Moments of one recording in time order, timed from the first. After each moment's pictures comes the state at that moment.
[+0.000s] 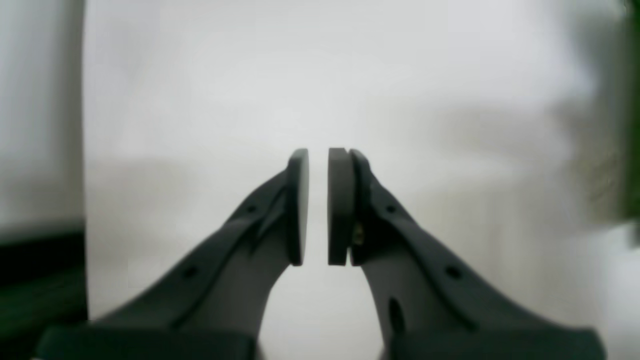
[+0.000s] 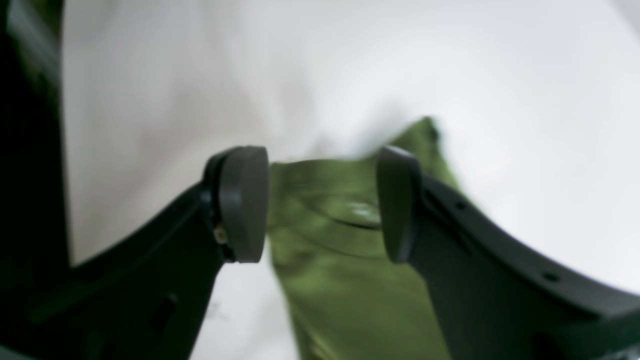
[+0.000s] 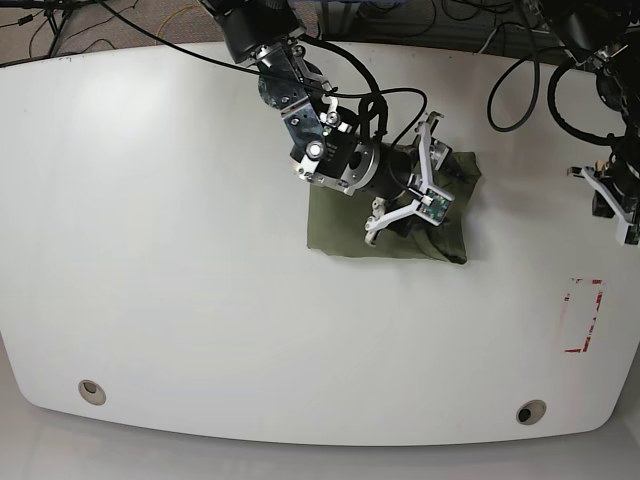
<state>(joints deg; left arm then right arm) 0.2 -18.6 -39.9 99.9 -18.7 -42.0 65.0 1.9 -8.7 -27.6 97.5 1.0 35.5 -40.2</state>
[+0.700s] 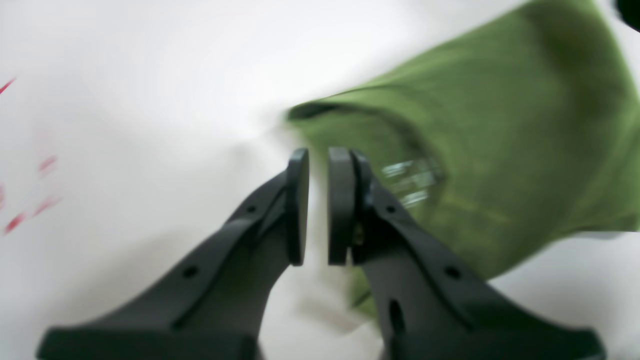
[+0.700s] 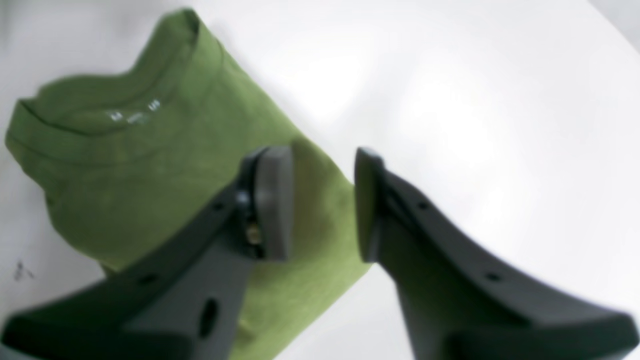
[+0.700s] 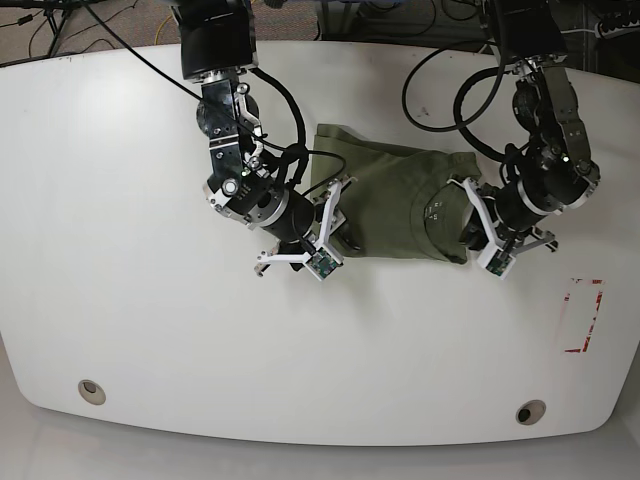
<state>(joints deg) -1.8 -7.2 -15.0 107.1 -18.1 -42.1 64.9 5.2 -2.6 -9.7 94.0 0.7 35.7 -40.3</state>
